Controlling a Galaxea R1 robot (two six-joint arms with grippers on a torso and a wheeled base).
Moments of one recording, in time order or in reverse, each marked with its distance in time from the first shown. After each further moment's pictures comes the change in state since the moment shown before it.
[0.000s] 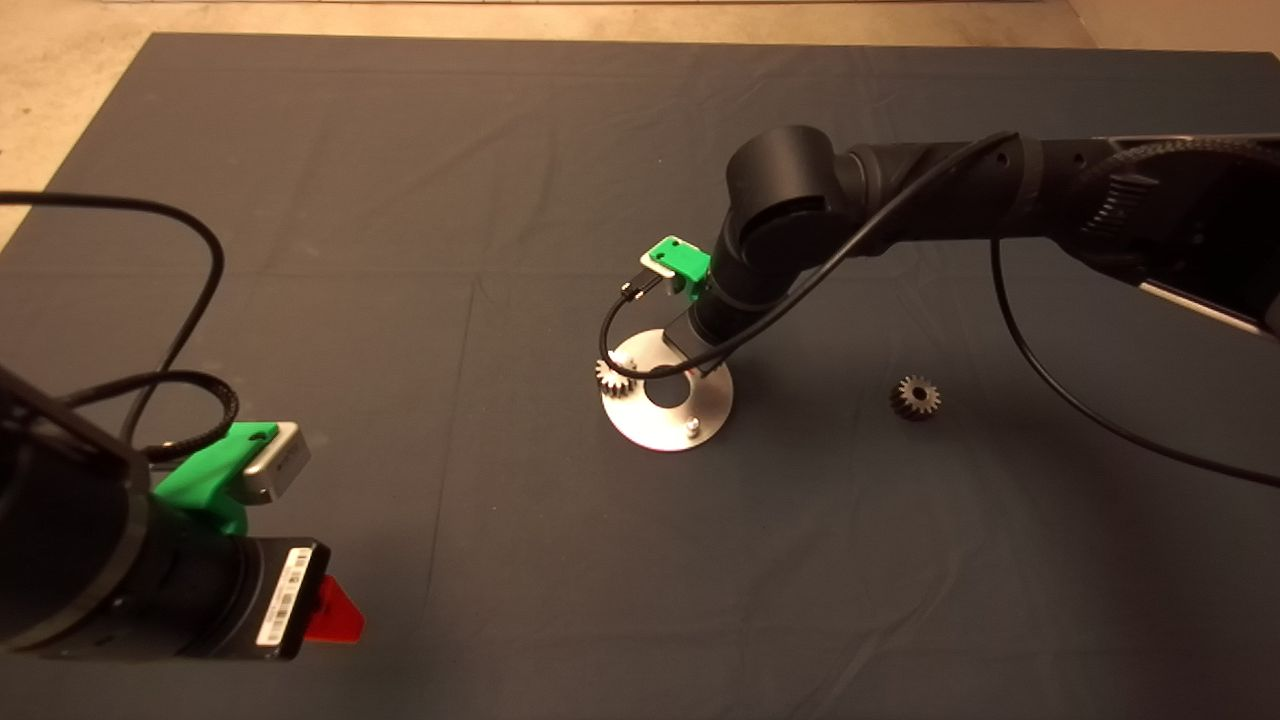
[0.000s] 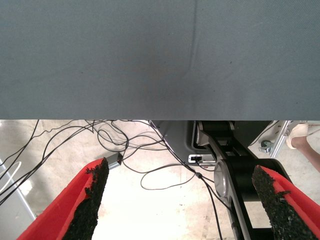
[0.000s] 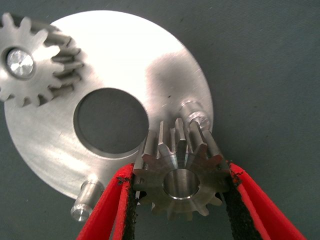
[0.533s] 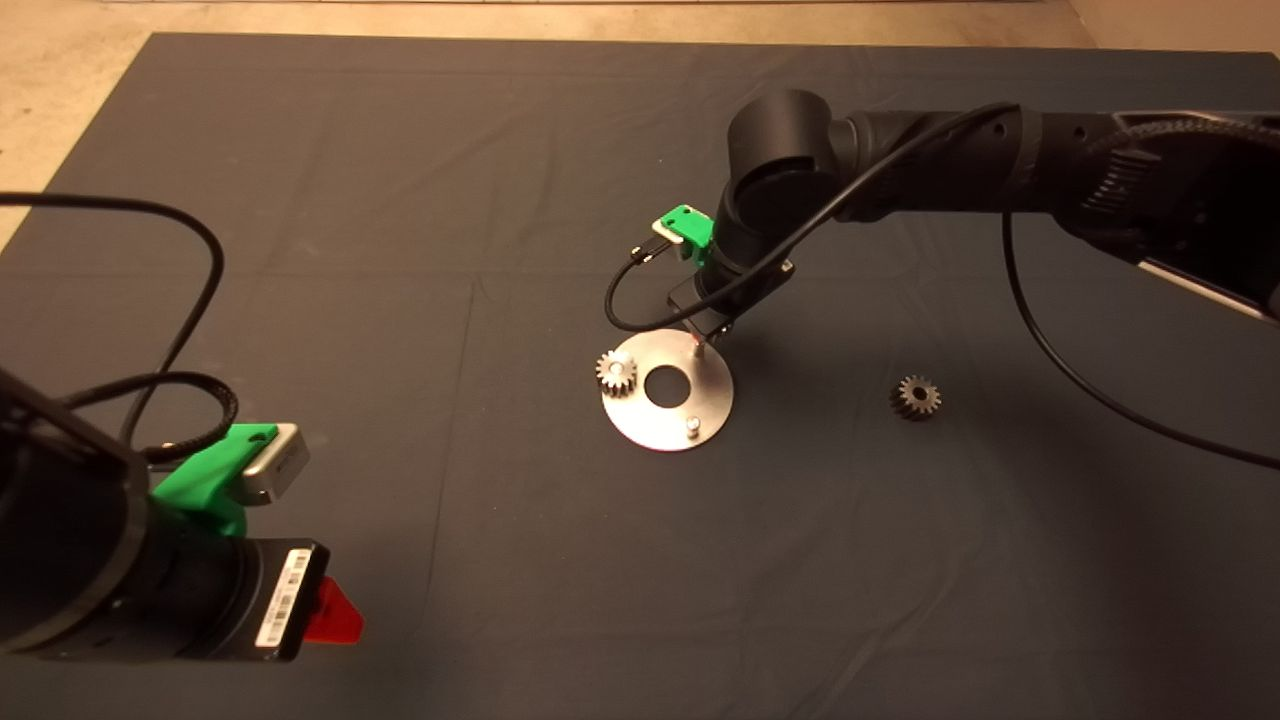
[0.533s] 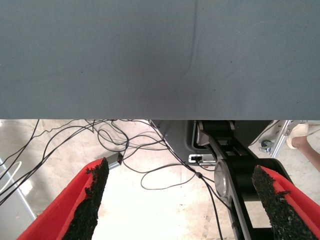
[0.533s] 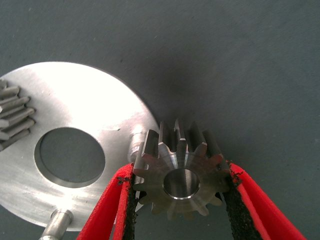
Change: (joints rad) left arm 0.000 0.000 0.000 0.000 0.000 0.000; right arm 0.032 0.009 -0.087 0.008 0.000 0.000
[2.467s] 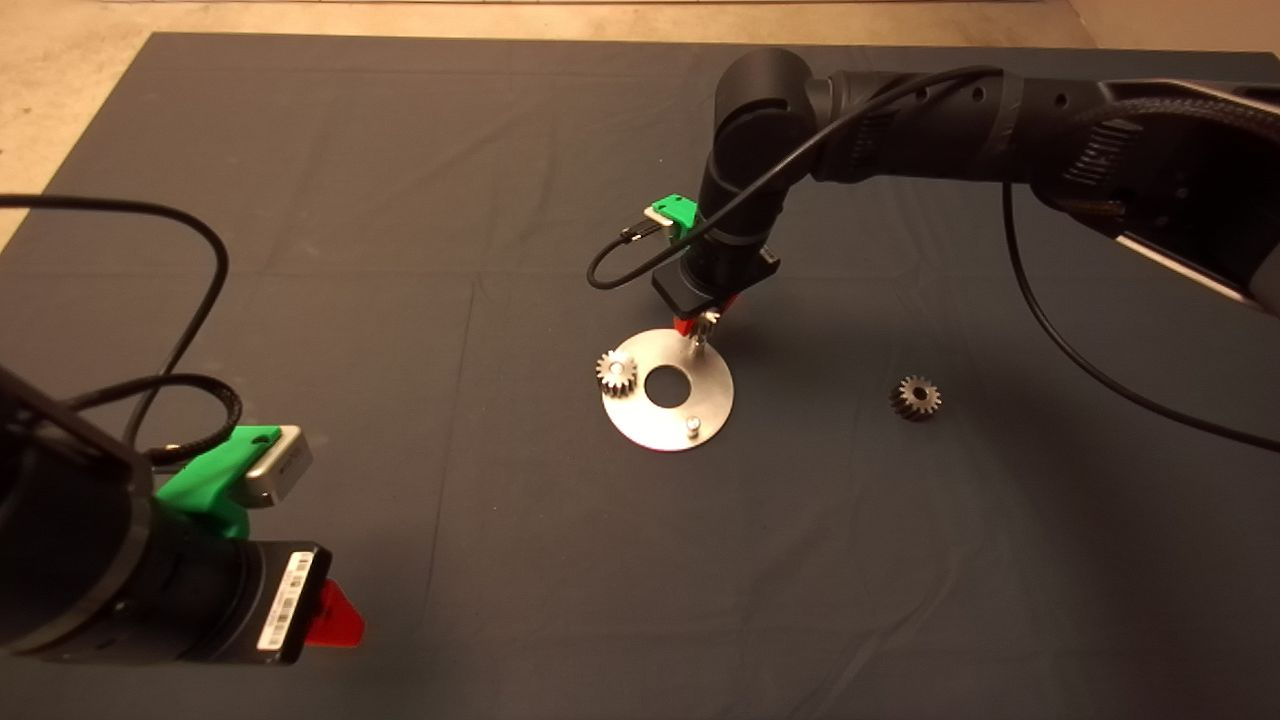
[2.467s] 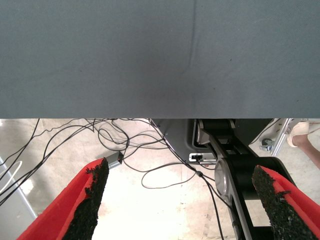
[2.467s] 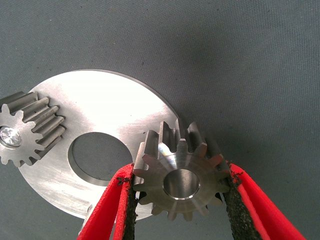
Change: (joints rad) left arm 0.003 0.005 0.000 -0.002 0.000 0.000; right arm 0.020 0.049 -0.150 0.180 0.049 -0.014
